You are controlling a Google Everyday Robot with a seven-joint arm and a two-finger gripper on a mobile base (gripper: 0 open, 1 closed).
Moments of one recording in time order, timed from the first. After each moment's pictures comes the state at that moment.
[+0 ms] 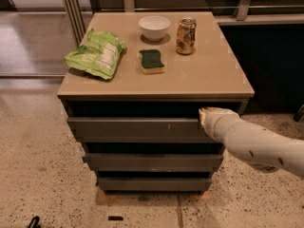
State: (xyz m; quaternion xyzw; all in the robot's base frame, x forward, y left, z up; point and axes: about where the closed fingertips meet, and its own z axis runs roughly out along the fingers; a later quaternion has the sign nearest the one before) arm 0.601 -0.189 0.715 -0.11 0.85 0.02 0.51
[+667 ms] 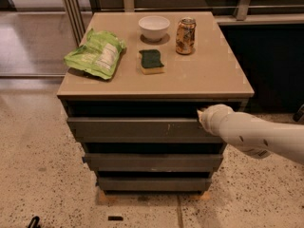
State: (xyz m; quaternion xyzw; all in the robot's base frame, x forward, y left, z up) arm 0.633 -0.193 0.686 -0.18 0.86 -0.02 0.48
